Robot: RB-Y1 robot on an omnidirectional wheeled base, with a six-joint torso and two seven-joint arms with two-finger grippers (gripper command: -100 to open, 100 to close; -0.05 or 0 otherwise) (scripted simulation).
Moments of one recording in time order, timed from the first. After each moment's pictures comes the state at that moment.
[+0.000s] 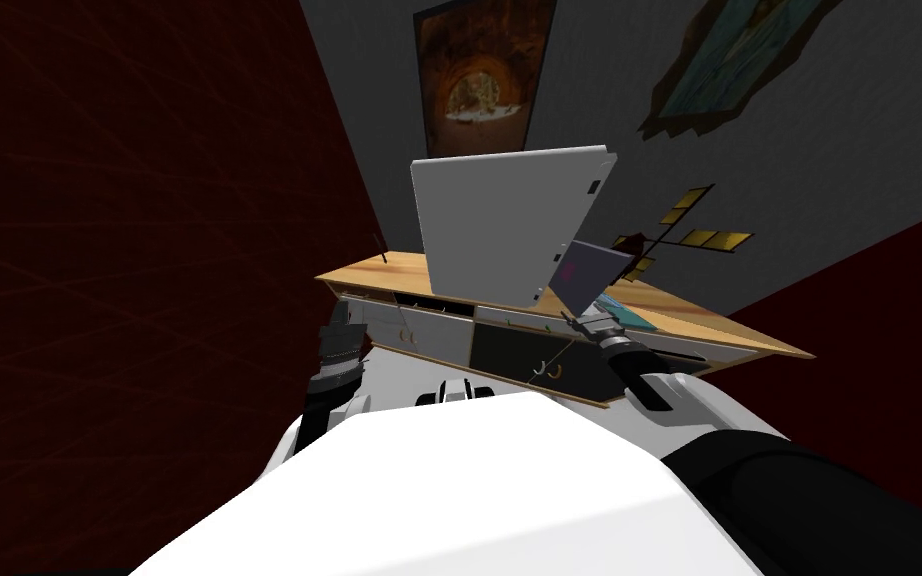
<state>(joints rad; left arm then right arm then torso) 0.54 0.03 0.06 -2.23 -0.11 -0.56 0.04 0.70 -0.67 -0.47 -2.08 0.66 0.00 0.63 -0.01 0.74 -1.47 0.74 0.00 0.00</state>
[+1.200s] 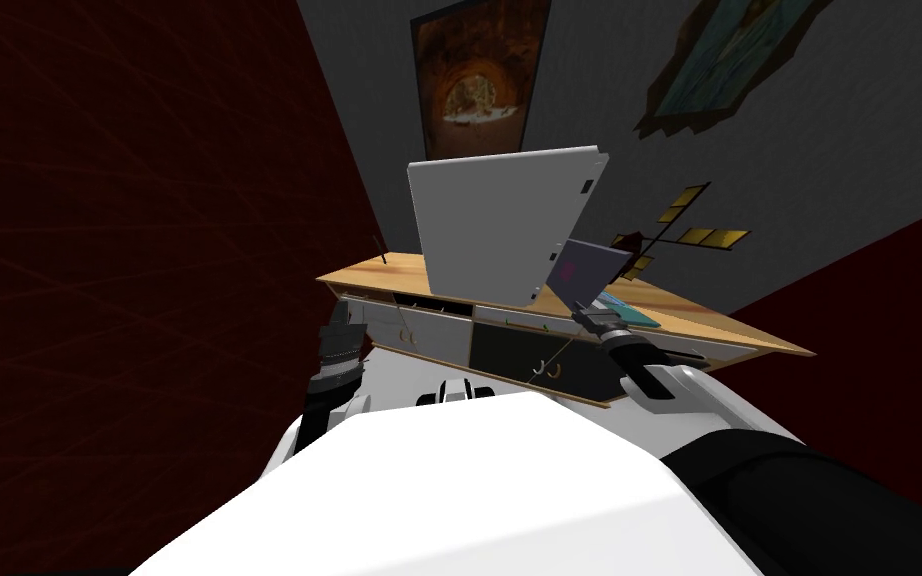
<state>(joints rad) 0.54 0.03 0.06 -2.23 -0.11 -0.56 0.04 0.66 -0.70 -0.48 -2.07 0.47 0.03 0.44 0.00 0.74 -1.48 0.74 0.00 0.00</state>
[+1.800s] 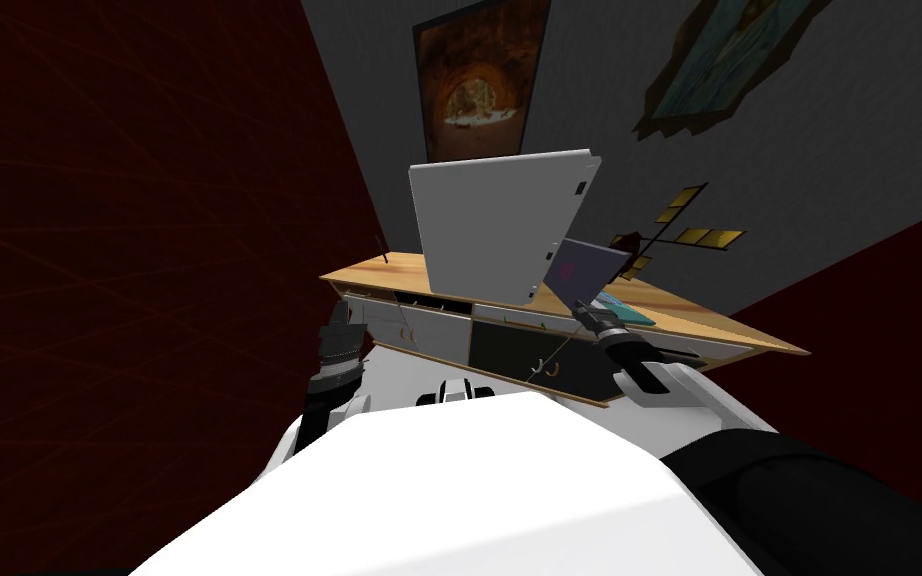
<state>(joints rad) 0.54 0.03 0.06 -2.23 -0.11 -0.56 0.04 0.61 -0.68 -0.47 -2.04 0.38 0.04 0.34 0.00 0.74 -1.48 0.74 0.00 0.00</state>
